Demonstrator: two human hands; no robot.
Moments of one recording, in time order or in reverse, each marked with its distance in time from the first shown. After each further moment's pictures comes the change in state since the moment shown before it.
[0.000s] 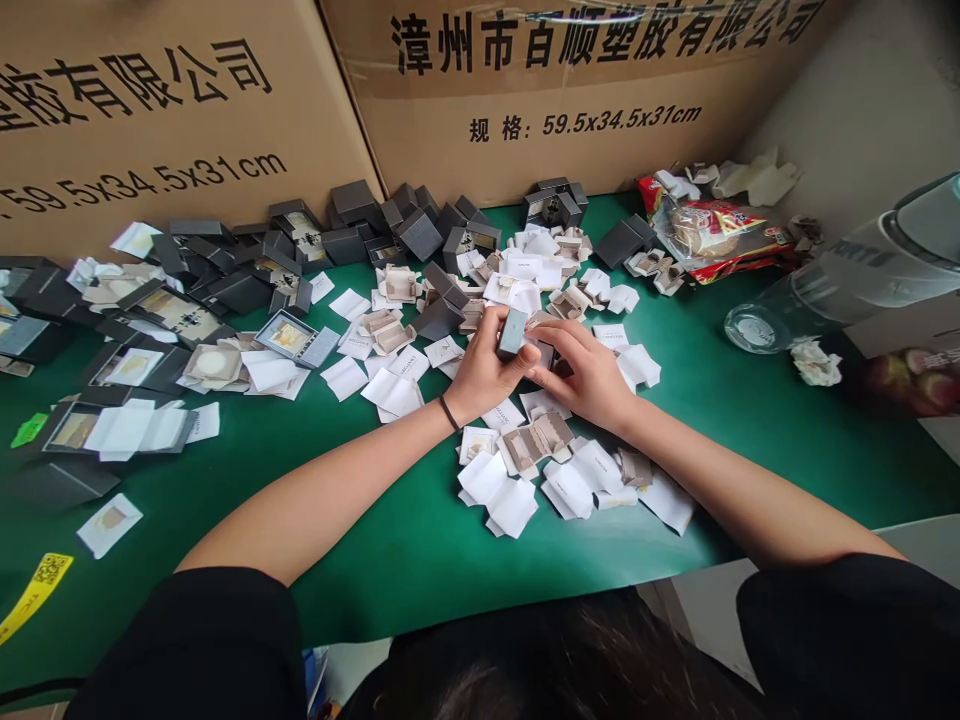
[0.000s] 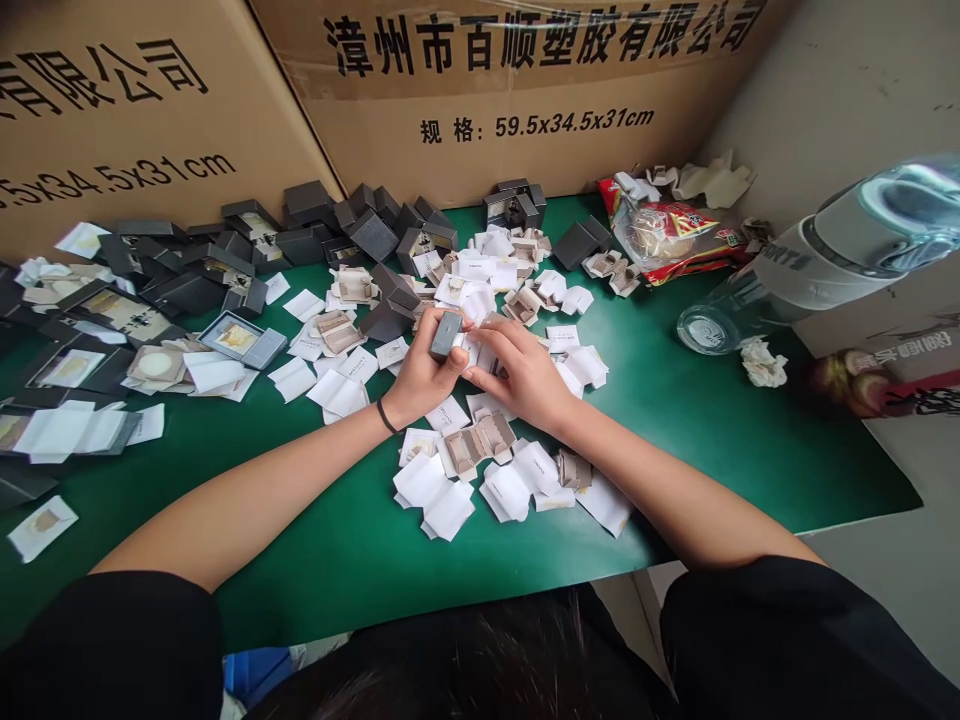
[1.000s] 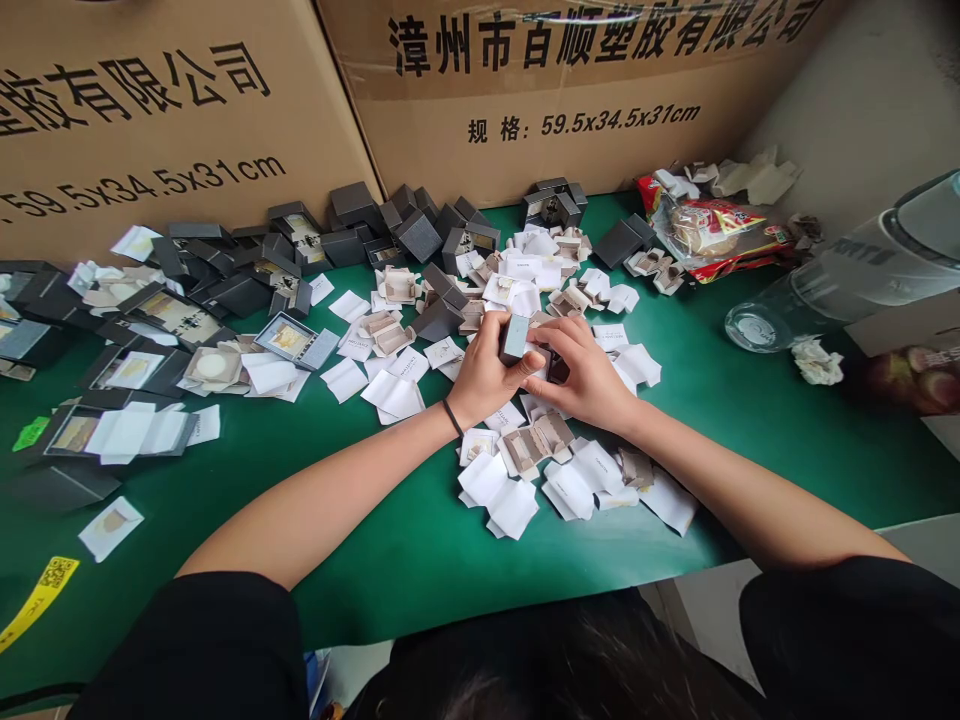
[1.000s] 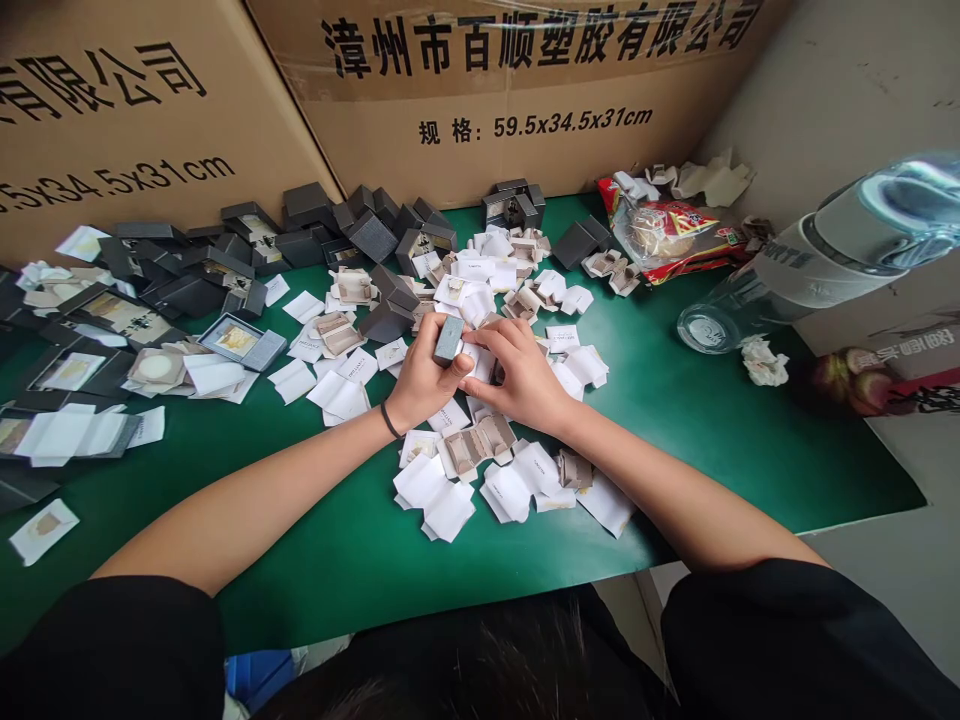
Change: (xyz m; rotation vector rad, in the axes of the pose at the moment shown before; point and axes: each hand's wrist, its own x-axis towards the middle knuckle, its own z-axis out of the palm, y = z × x) left_hand -0.002 -0.001 0.003 0.113 0.022 -0.028; right_hand 0.002 -0.005 0.000 0.057 -0.076 0.118
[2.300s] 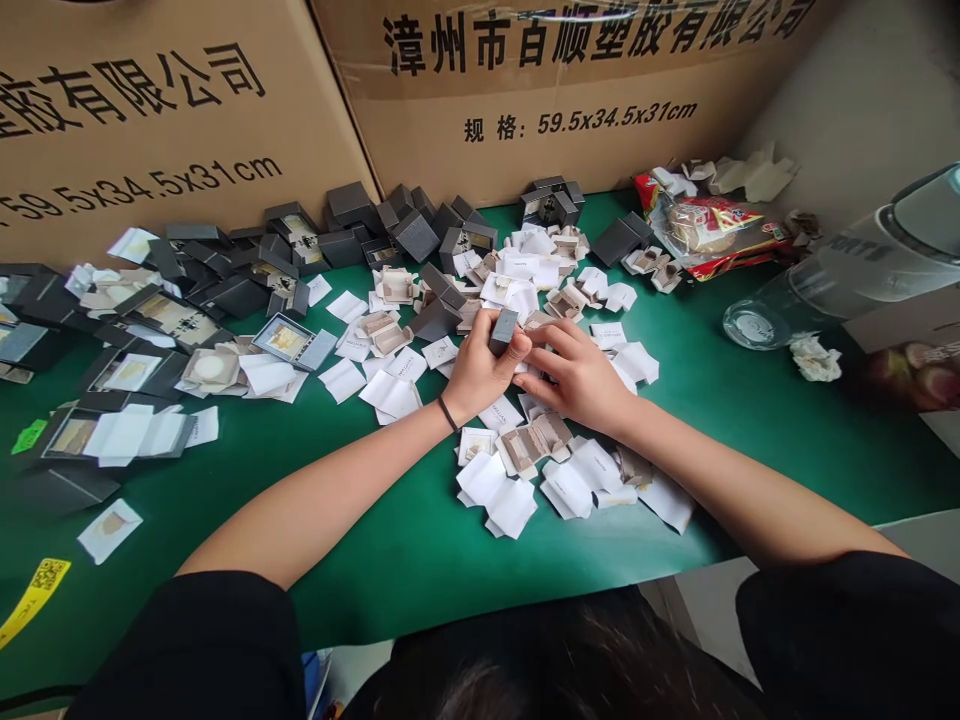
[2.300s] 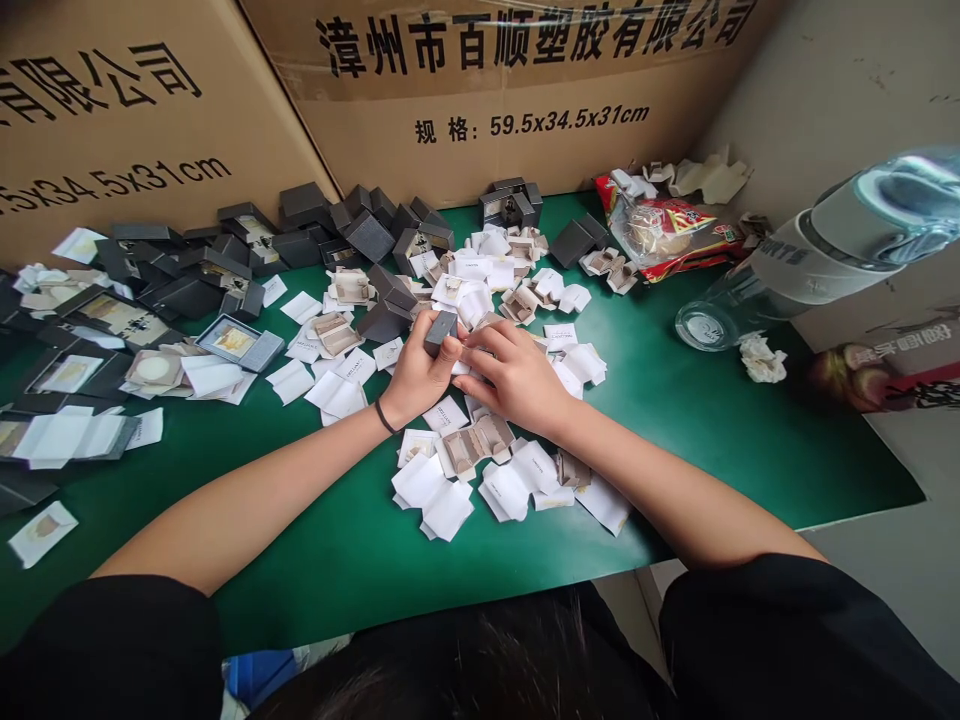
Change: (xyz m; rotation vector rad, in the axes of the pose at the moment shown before) left_hand 0.002 -0.003 -0.003 -0.044 0.022 -0.090; right_hand -0.001 0.001 -0.001 -0.161 -0.075 -0.160
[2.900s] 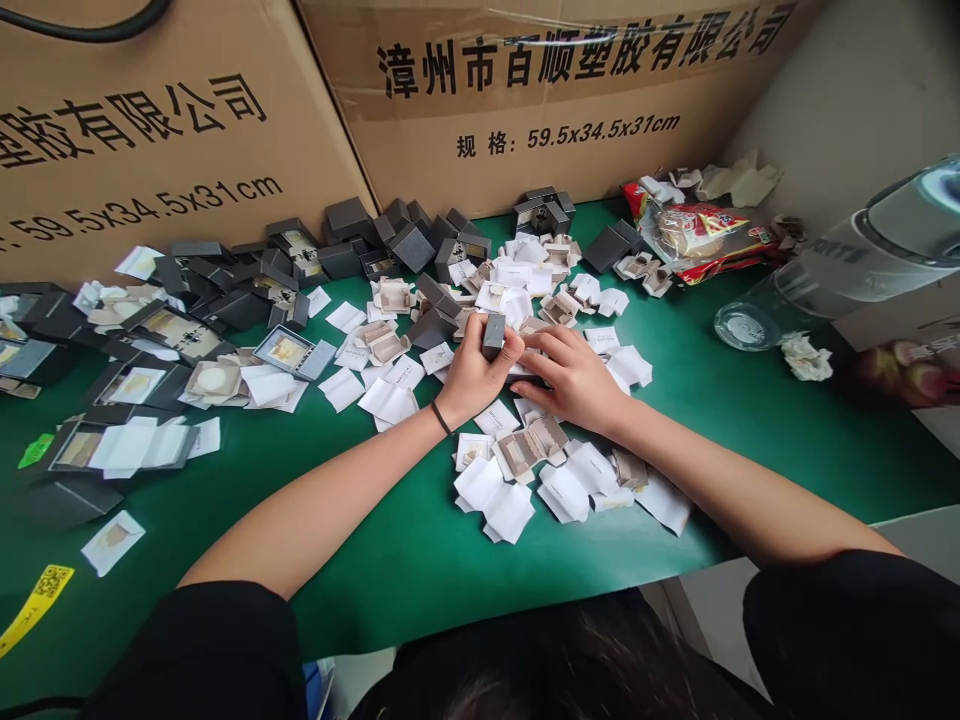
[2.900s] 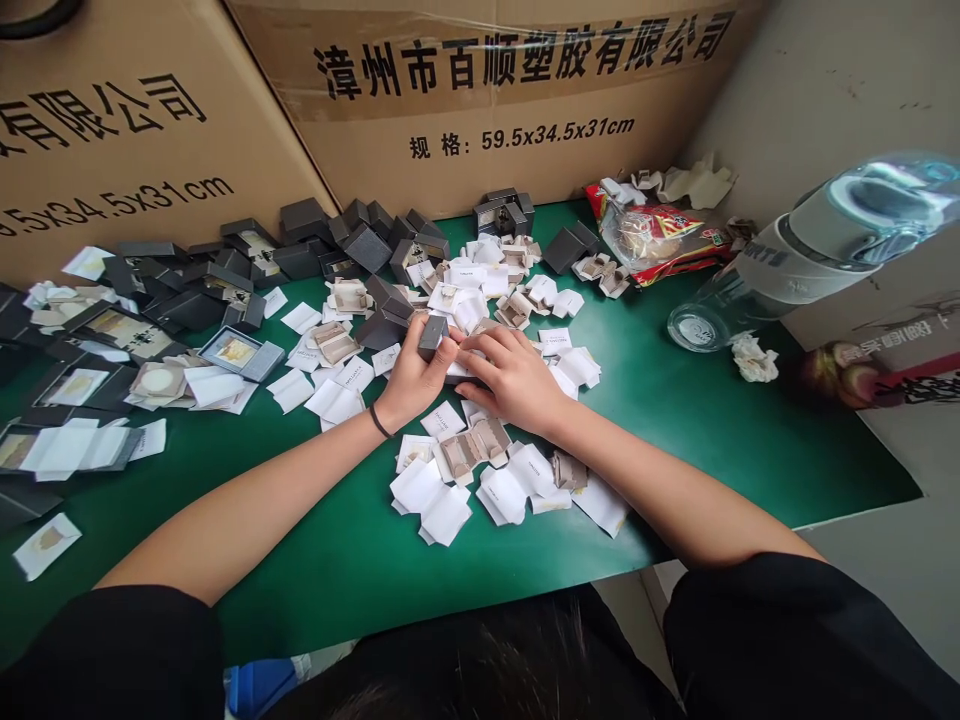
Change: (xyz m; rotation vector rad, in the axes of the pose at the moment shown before) left_hand 0.002 0.002 -0.002 -0.039 -0.023 0.012; right_hand -0.004 0.007 0.005 -0.090 -0.004 -0.028
